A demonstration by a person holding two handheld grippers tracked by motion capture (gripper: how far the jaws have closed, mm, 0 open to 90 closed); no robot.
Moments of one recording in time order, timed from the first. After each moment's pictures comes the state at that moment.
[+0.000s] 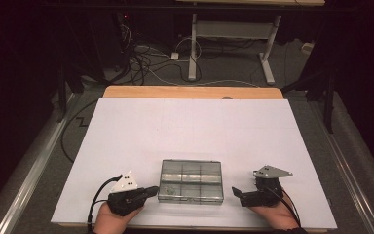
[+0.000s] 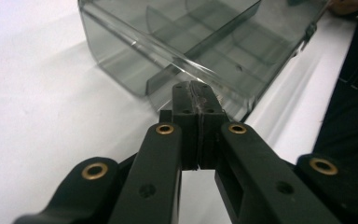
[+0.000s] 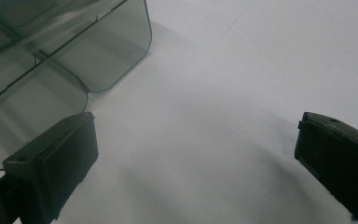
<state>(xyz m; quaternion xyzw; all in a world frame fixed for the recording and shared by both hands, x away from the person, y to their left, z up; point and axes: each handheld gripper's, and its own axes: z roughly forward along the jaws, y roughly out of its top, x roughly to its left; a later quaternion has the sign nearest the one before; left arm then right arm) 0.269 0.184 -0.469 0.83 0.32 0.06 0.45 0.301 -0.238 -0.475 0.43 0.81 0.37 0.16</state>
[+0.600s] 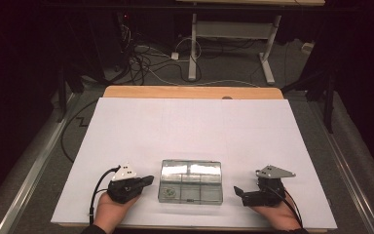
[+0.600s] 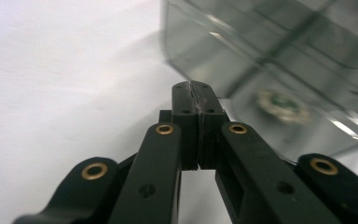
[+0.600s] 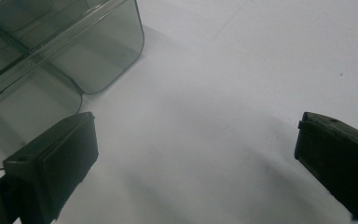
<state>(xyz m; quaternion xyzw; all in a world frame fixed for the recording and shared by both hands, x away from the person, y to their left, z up) 0.303 0.196 -0.481 0.83 0.36 0.09 0.42 0.300 -0.243 -0.473 0.43 0.80 0.38 0.17</state>
